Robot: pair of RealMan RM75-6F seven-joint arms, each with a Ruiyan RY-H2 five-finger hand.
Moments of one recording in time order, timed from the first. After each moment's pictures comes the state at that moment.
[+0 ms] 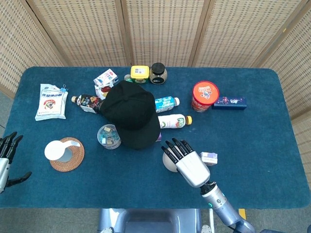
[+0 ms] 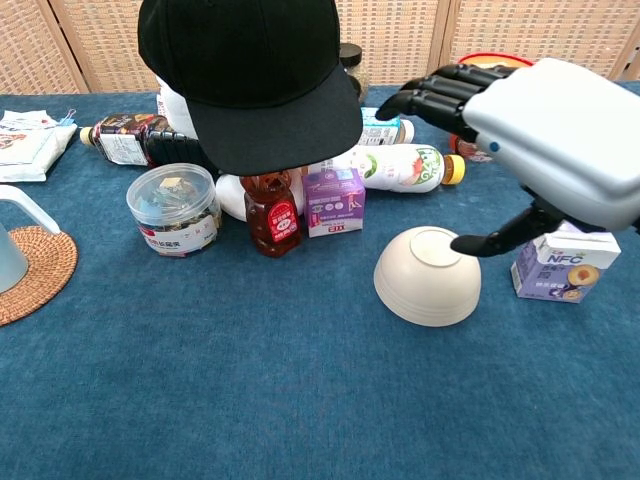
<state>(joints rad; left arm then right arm) -0.06 -1.01 -0.02 -1.74 1.52 1.50 0.02 0.42 -1.61 0.12 -1.61 -1.80 1.29 -0.61</state>
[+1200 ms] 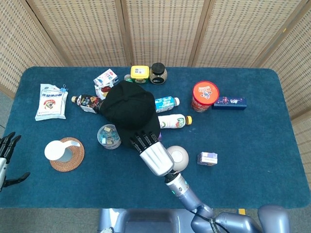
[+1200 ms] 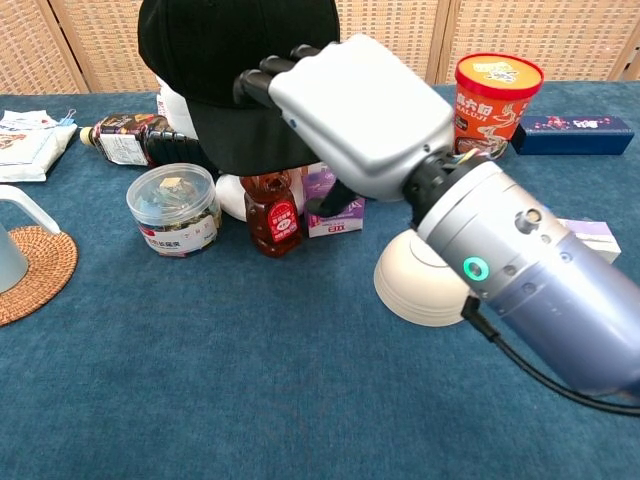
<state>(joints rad) -0.06 -0.99 -0.01 -1.73 1.52 1.49 -0.05 0.64 -1.98 0.26 -1.35 -1.72 1.25 -0.78</state>
